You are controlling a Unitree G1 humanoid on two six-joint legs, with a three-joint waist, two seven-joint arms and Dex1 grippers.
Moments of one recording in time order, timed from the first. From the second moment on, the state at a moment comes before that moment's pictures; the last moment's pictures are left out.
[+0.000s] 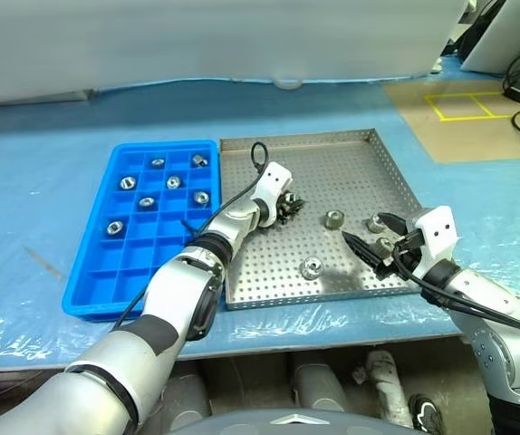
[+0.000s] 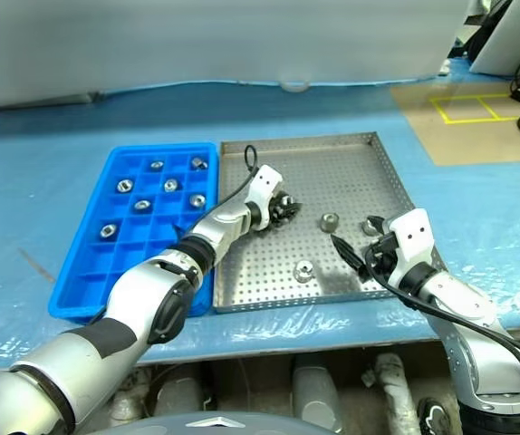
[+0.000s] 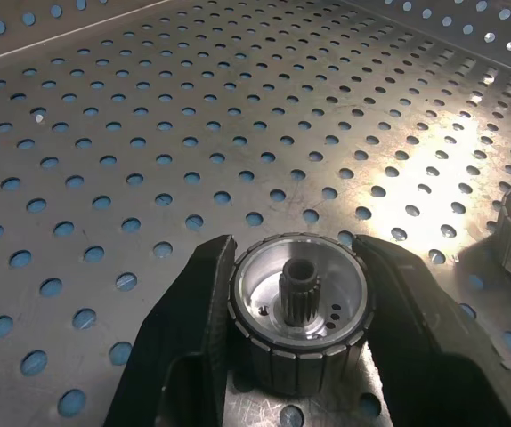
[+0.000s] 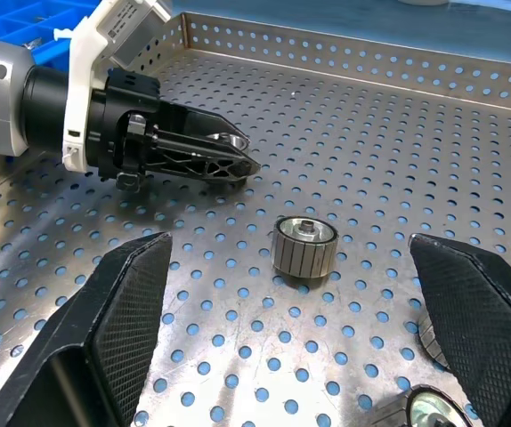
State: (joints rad) left arm -1.09 -0.09 0.02 1.33 0.02 -0.10 -0.53; right arm 0.06 -0.53 -0.24 -0.56 0.41 0.63 0.52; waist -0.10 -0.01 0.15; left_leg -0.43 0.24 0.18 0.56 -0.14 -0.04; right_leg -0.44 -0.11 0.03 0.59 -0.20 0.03
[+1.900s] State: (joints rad) left arm -0.06 0.14 0.08 -0.38 -0.26 0.35 -0.29; right arm -0.81 -0.22 0.21 0.54 0.20 0.19 1.22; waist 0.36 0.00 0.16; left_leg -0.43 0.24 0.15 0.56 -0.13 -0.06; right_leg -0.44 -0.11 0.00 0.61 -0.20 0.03
